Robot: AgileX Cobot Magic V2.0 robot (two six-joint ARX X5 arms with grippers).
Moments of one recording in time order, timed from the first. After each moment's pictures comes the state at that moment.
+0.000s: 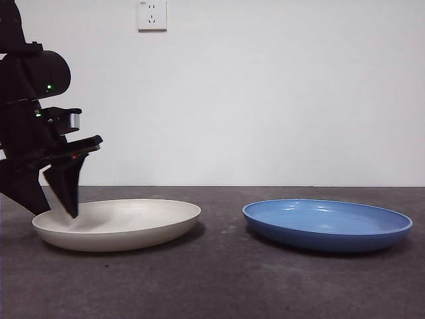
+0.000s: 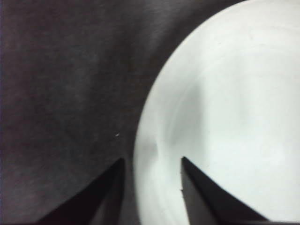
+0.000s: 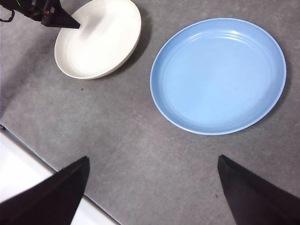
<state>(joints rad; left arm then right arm) -0.18 1.74 1.11 -0.54 0.17 -0.07 0.13 0.76 0.94 -1.04 -0.52 -0.05</state>
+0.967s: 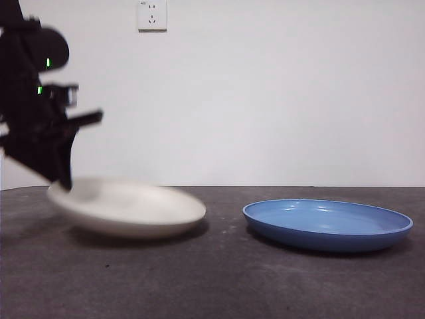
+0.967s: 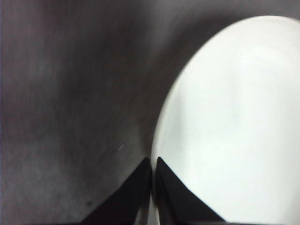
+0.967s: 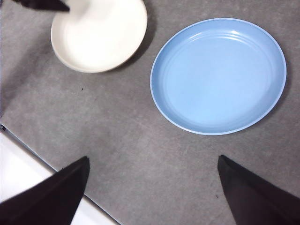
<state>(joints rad) -0.18 1.66 1.18 -0.57 0.18 -0.13 0.13 0.76 0.94 -1.04 -0.52 -0.05</state>
